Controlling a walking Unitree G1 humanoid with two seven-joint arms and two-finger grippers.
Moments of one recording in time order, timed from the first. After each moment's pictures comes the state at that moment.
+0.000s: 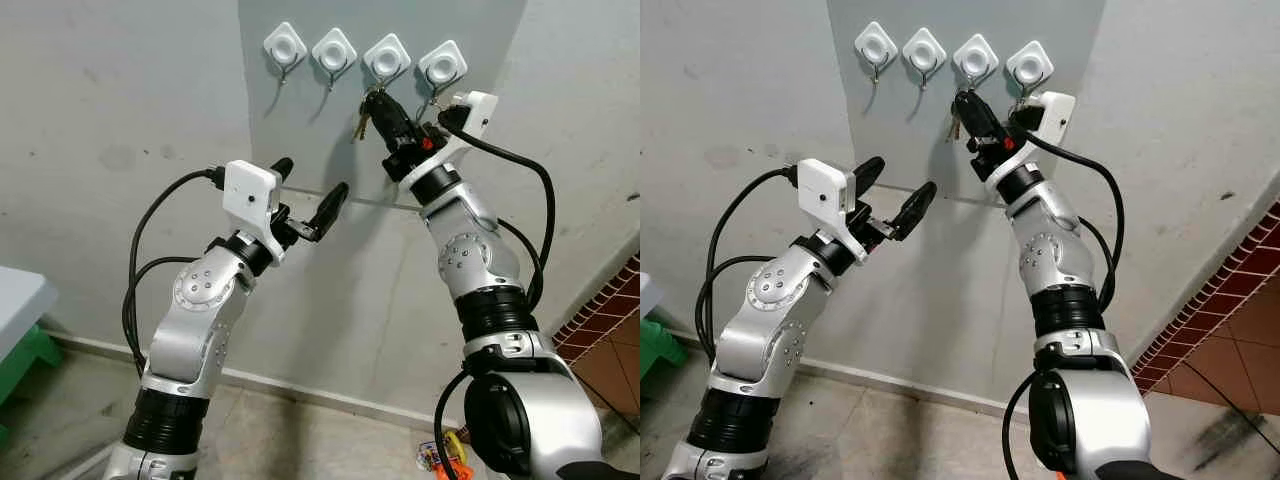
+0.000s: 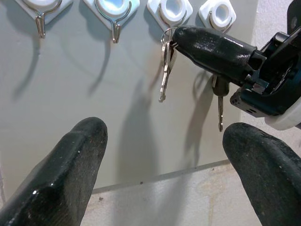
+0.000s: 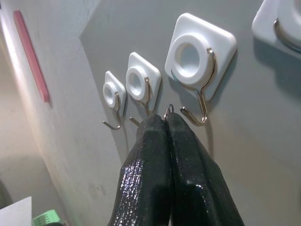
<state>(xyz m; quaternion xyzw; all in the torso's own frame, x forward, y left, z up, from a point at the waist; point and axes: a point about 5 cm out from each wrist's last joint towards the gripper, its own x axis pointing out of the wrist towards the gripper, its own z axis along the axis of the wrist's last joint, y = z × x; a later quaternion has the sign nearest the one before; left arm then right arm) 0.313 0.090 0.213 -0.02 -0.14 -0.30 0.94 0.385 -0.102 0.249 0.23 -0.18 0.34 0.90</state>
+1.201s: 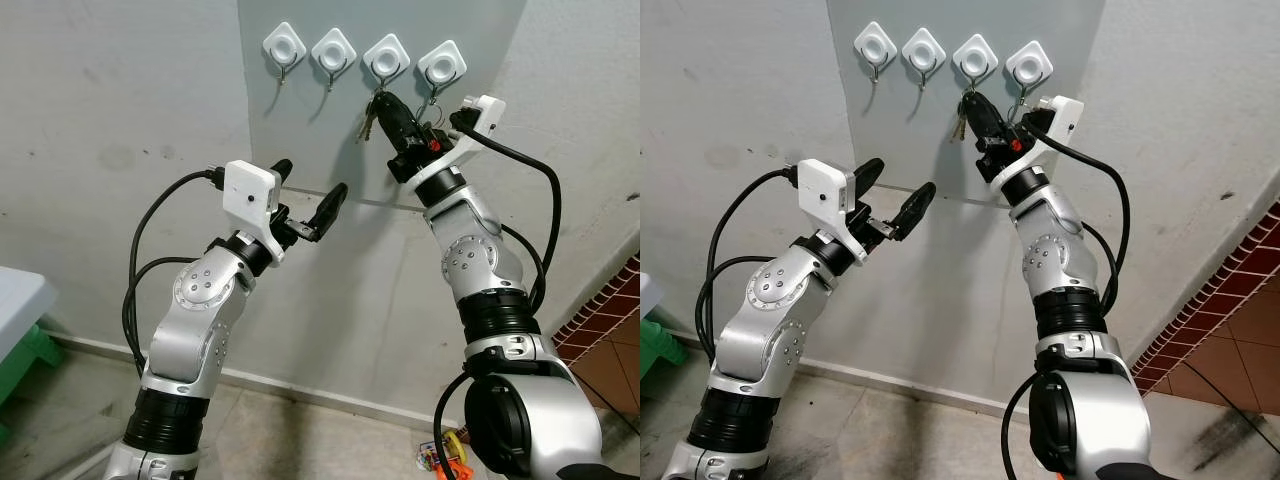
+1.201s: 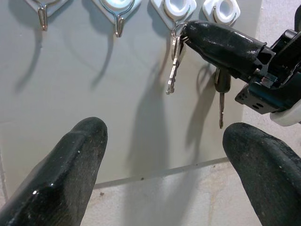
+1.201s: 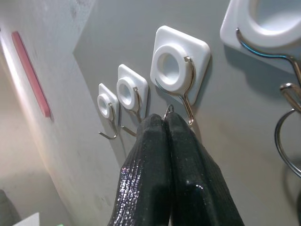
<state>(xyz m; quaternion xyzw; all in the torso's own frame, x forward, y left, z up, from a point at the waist) 0.313 0.091 0.212 -0.02 -0.13 -0.30 0.95 0.386 -0.111 0.248 0.27 -0.18 0.32 0.89</state>
